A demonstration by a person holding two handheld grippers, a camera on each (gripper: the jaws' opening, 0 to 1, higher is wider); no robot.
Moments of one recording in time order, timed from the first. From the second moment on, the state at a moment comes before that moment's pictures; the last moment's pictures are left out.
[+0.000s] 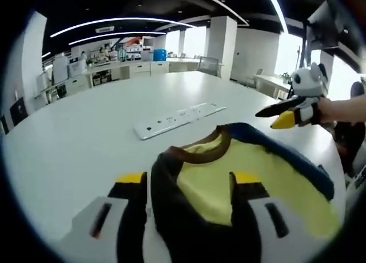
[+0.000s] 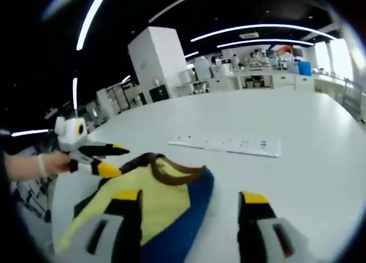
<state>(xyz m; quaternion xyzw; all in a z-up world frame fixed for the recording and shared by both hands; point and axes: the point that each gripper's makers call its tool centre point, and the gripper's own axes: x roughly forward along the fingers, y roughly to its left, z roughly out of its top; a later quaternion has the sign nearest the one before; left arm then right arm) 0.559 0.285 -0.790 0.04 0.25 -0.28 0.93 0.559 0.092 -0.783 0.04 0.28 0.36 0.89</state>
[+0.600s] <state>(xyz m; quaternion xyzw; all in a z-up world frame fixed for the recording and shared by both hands) 0.498 0.275 -0.732 0.05 0.25 -0.33 0.91 0.524 0.084 -0.756 0.02 0.29 0.38 0.88</state>
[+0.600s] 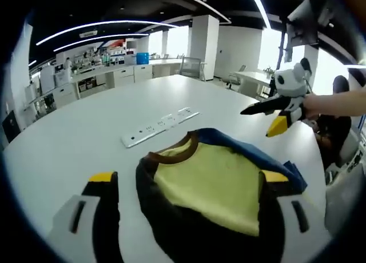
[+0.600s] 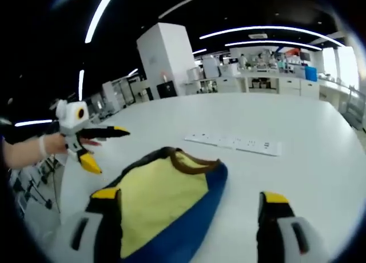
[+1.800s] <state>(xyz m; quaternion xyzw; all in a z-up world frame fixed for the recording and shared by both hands) 0.386 0.305 -0.725 -0.01 0.25 -0.30 0.92 0.401 0.007 -0.765 0.05 0.32 0.34 0.88</state>
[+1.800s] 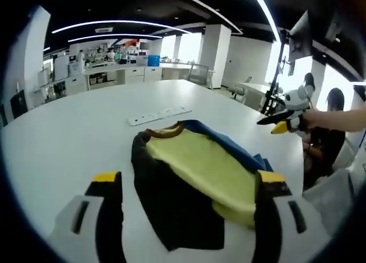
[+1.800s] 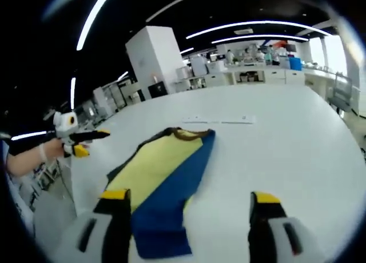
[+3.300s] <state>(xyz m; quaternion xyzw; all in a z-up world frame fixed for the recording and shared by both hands) 0.349 0.329 -0.729 -0.03 0.26 -0.27 0.93 0.330 0.015 -0.841 0.15 0.41 0.30 0.85</state>
